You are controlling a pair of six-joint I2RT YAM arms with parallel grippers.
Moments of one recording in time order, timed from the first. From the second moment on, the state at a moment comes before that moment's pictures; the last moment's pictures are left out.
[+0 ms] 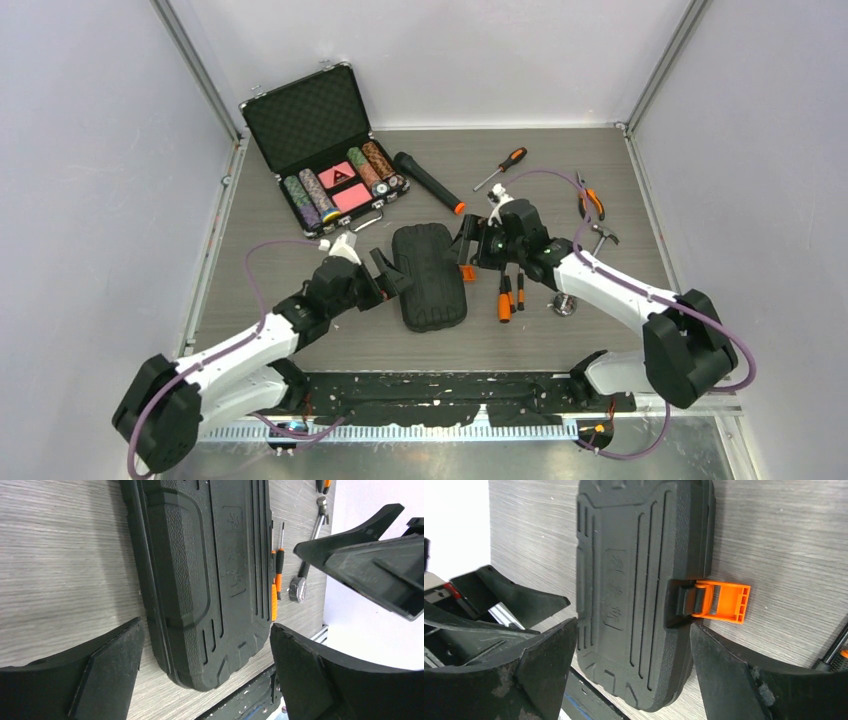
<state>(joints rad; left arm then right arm) -0.67 0.92 0.36 0.06 0.02 -1.02 0.56 1.30 0.78 -0.10 -0.25 0.69</state>
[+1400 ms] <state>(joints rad) -0.58 1.14 0.24 0.44 0.21 -1.16 0.58 1.34 0.77 0.07 -0.56 0.72</state>
